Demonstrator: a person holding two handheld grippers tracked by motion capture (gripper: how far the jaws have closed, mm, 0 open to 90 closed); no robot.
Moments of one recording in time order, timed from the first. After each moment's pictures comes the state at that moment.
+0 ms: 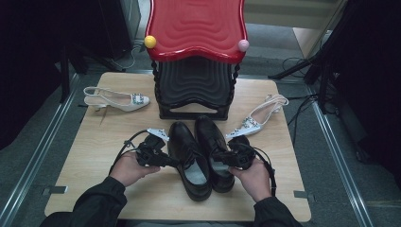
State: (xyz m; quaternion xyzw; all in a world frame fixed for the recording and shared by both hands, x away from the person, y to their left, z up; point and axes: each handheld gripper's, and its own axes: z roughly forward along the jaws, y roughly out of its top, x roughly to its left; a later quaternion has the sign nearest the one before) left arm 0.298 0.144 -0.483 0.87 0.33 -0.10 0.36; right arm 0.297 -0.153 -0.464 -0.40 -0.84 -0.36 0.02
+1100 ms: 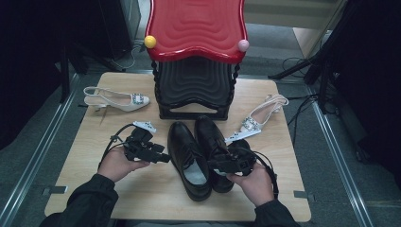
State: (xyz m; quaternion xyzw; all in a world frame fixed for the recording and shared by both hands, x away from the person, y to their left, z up) left arm 0.305 0.175 -0.472 0.85 0.37 -0.06 0.36; right arm 0.277 -0.148 -0.449 -0.39 -0.84 -0.36 0.04
